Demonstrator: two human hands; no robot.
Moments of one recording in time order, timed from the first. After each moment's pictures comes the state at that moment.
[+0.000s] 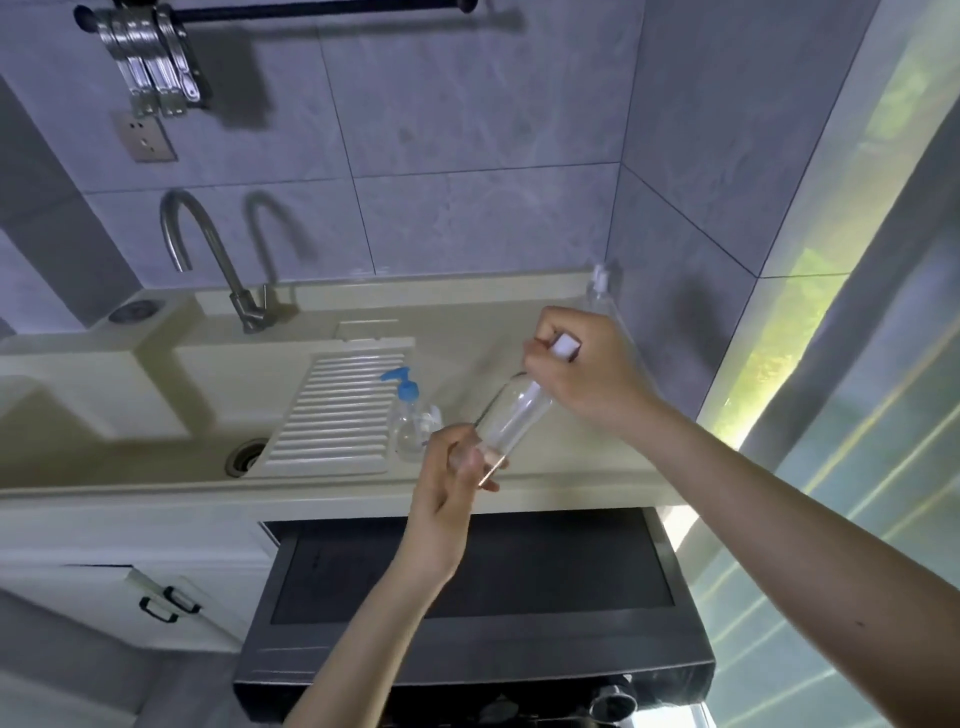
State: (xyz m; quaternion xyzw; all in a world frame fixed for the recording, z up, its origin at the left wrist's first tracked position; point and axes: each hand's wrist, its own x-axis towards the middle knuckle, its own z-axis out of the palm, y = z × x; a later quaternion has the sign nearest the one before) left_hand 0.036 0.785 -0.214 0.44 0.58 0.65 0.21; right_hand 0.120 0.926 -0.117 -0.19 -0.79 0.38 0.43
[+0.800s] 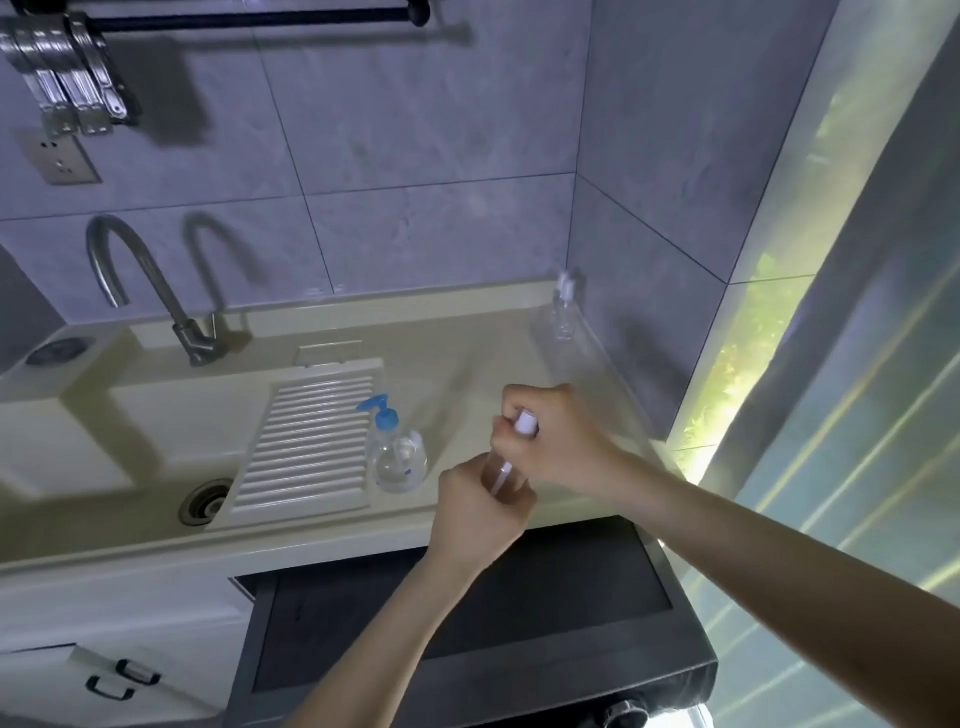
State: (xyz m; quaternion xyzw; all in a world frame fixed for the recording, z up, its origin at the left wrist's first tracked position) left_hand 0.028 0.824 -0.211 0.47 0.69 0.51 0.22; right_hand 0.106 0.916 -0.160 -0.23 -0.85 0.33 0.34
